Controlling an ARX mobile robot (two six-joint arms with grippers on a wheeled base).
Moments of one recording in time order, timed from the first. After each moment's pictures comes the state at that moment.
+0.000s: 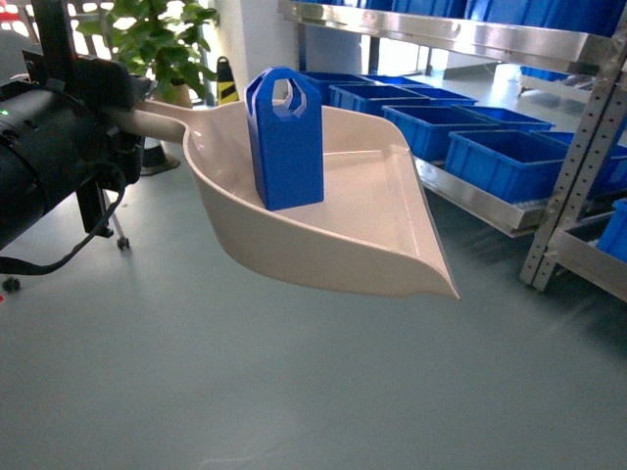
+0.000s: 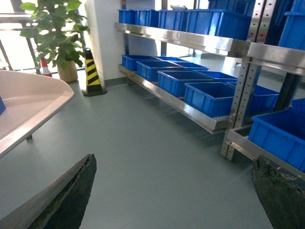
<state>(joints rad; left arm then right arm) -0.23 1.88 0.72 1.28 -0.11 -1.36 0.00 0.23 0.01 0.24 0.00 0.00</state>
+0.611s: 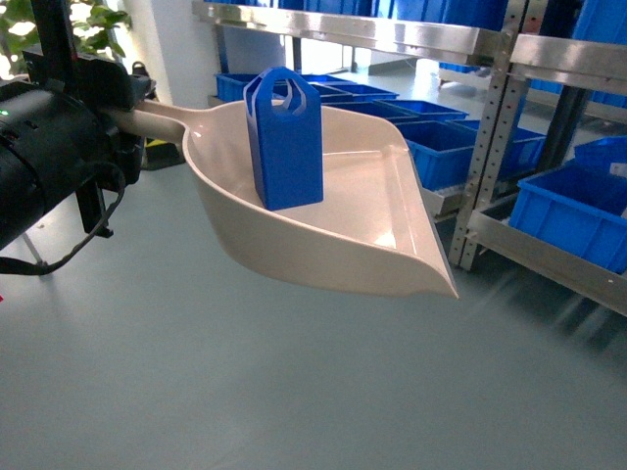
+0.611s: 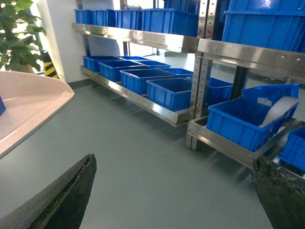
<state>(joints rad) -0.23 1.88 0.72 1.28 -0.11 -1.36 0.00 0.23 0.01 0.24 0.00 0.00</state>
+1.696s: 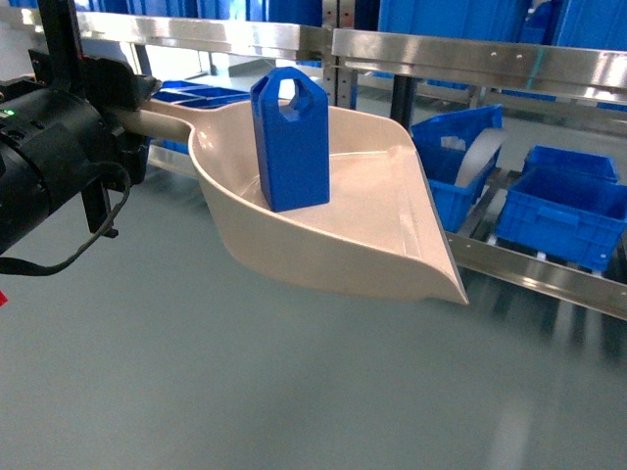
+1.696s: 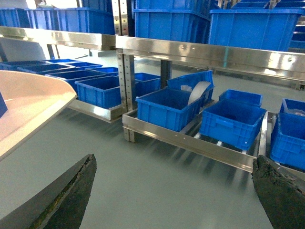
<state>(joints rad) -0.23 1.88 0.72 1.28 -0.11 -1.36 0.00 0.23 0.01 0.24 0.00 0.00</state>
